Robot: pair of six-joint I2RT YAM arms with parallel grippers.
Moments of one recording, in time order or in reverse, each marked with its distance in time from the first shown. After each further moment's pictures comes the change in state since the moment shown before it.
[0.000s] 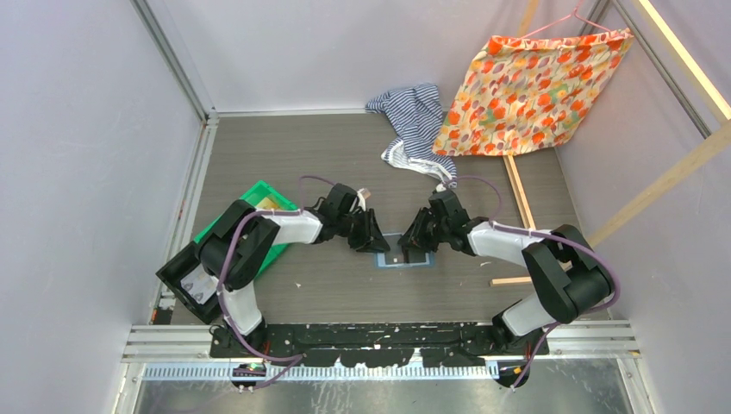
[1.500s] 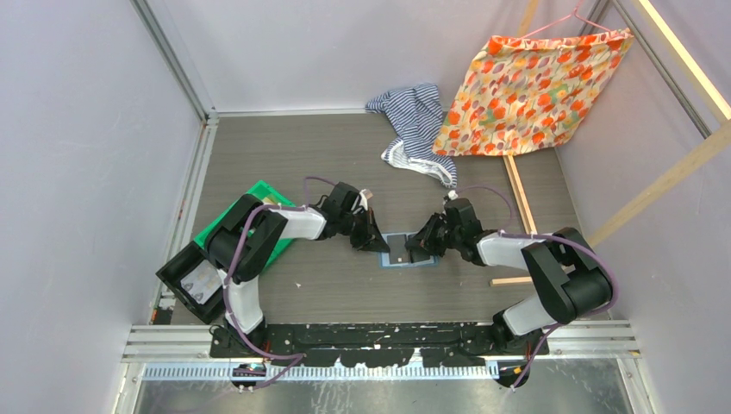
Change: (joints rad) left arm 0.010 0.077 0.047 -0.006 0.055 -0.023; right arm -0.087 -0.011 -0.146 0.214 -0.099 0.010
